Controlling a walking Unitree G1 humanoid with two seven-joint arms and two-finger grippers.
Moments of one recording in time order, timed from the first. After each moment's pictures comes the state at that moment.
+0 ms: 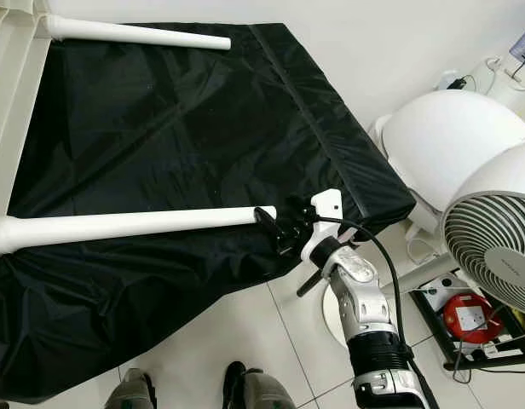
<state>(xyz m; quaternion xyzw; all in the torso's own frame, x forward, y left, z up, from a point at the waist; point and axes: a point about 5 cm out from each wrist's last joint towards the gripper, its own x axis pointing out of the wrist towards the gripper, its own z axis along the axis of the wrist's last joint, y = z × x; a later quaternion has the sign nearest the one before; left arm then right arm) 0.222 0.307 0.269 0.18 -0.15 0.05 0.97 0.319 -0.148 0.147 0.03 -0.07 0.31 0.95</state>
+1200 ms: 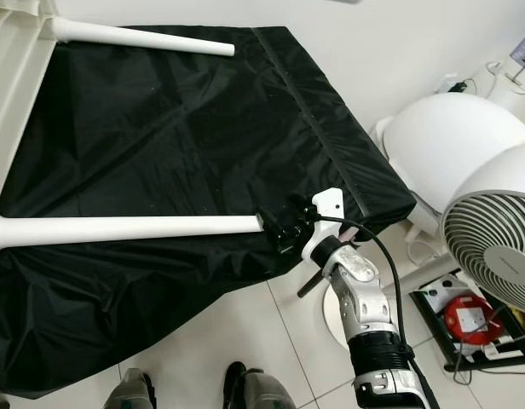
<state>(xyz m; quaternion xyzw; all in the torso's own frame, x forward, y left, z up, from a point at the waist) 0.218 0.323 0.266 0.10 -0.16 0.07 0.98 0.319 -0.150 0.149 0.02 -0.07 0.30 0.95</state>
